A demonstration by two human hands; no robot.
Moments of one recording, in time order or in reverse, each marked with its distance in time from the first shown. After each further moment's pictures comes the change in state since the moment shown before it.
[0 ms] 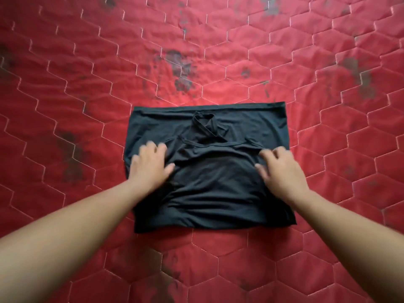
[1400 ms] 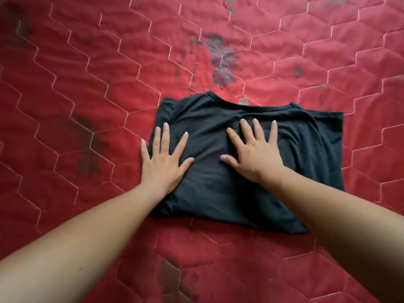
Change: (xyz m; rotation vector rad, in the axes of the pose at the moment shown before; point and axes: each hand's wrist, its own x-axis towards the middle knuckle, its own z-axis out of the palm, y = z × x) left_hand 0.032 -0.059 0.057 0.063 0.129 -0.024; right_hand 0.112 -0.138 0.045 -0.338 -0.107 -0.316
